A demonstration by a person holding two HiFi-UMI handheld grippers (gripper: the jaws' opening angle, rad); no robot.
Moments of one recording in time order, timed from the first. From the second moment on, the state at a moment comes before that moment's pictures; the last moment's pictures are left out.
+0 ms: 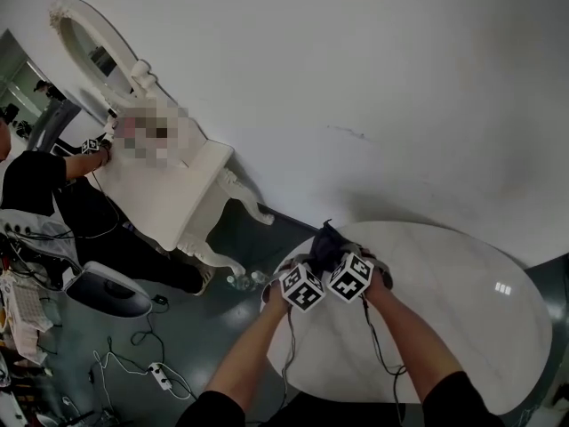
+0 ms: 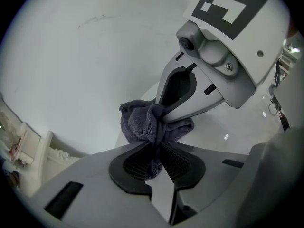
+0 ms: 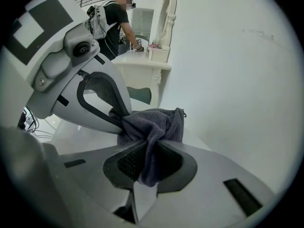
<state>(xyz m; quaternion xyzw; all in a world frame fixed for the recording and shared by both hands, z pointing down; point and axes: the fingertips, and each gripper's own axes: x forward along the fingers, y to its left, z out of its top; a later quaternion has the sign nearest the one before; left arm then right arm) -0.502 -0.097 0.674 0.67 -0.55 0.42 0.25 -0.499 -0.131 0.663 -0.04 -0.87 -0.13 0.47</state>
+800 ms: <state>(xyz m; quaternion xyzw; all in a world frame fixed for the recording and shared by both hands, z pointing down) -0.492 0.044 0.682 0.60 -0.63 0.36 0.32 -0.492 0.009 0.669 -0.13 -0.88 -0.14 0.44</state>
